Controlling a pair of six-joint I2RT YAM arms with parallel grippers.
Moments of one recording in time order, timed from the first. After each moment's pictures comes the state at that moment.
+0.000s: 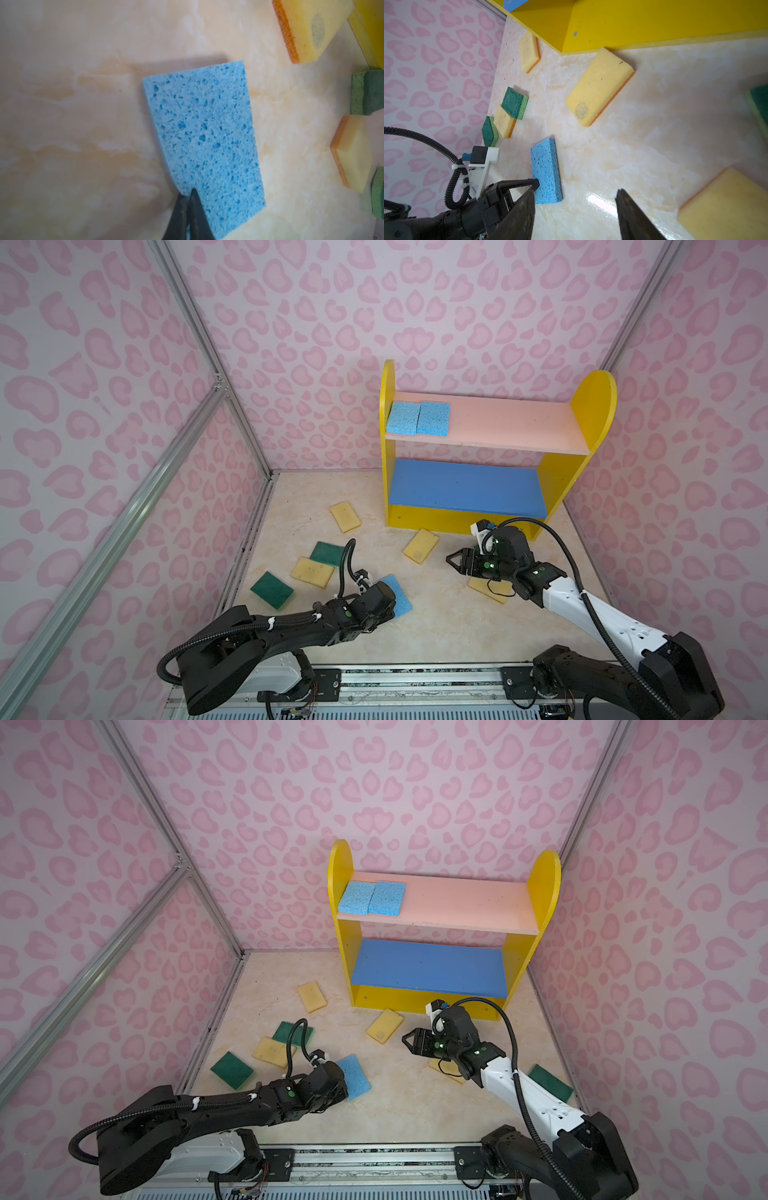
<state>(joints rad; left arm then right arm) -0.97 1.27 0.43 -0.14 -0.20 -1.23 0.45 1.14 0.65 -0.21 -0.37 0.64</state>
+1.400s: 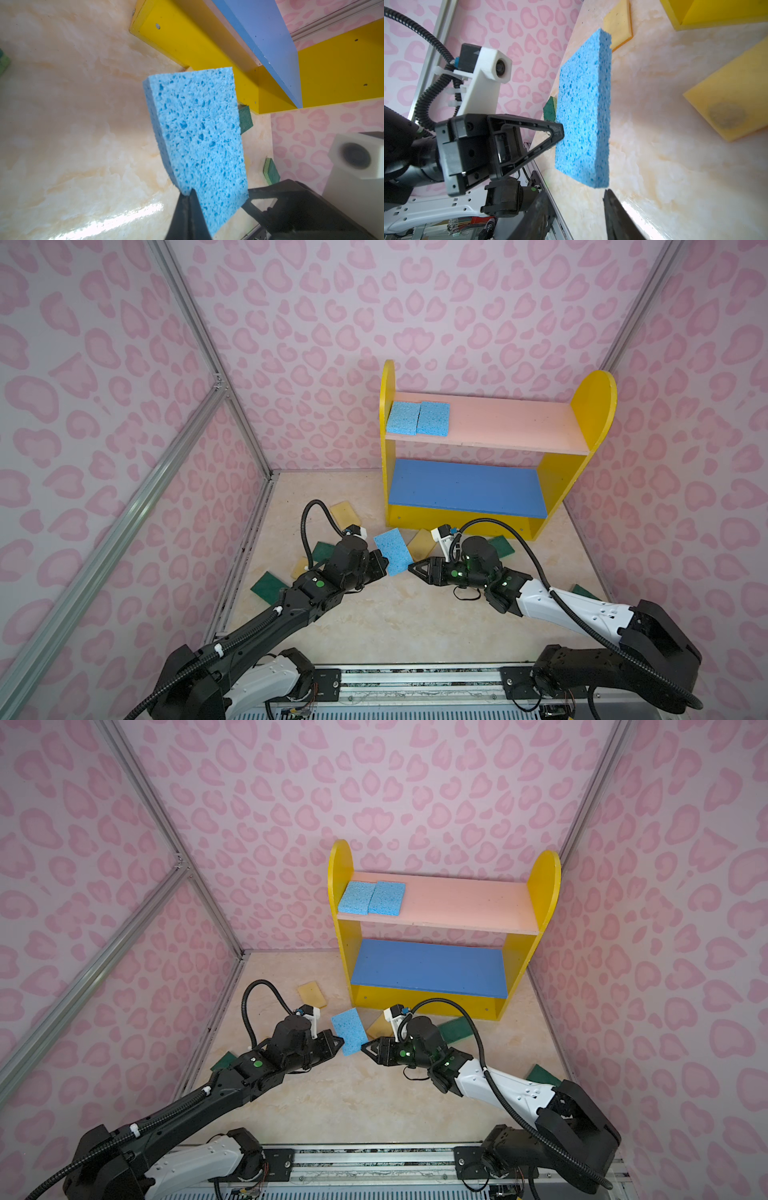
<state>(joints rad) -0.67 1.08 0.69 -0.25 0.07 -0.94 0.76 1.29 0.65 0.22 -0.40 0.83</state>
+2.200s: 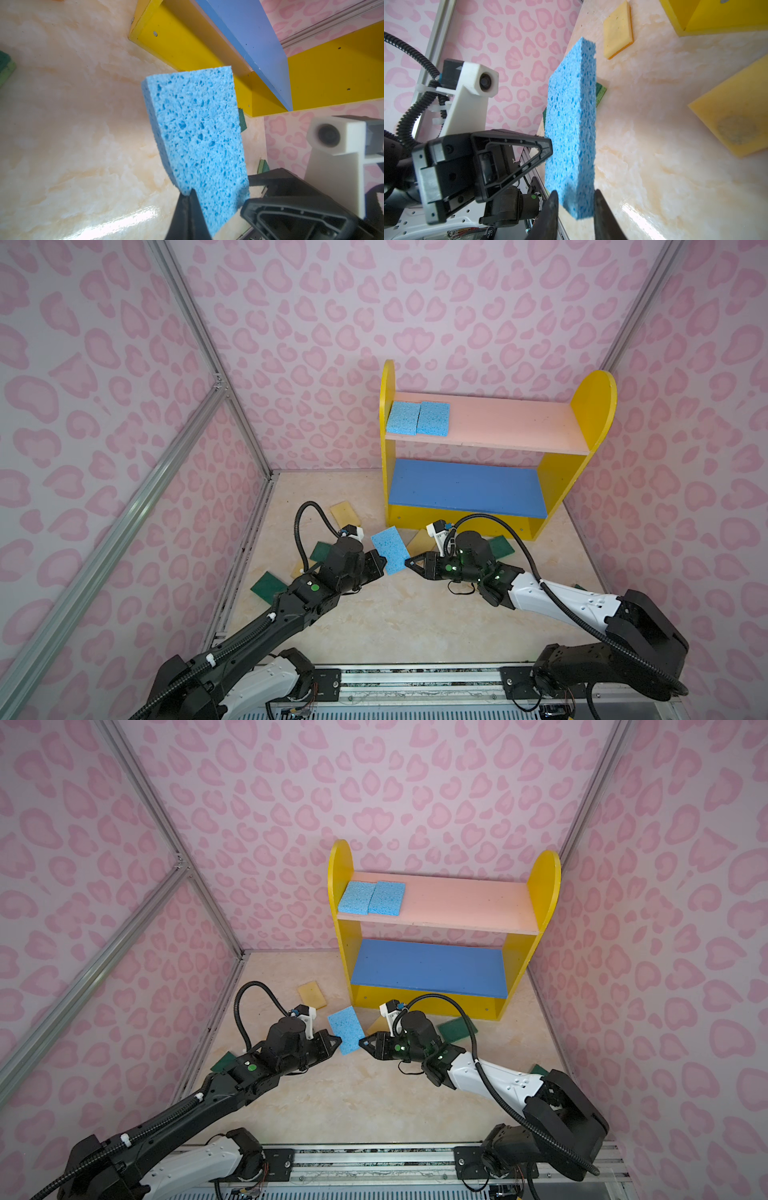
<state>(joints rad) -0.66 1.03 0.67 -0.26 0.07 -0.95 0.76 1.37 0.71 0.23 -0.40 0.84</state>
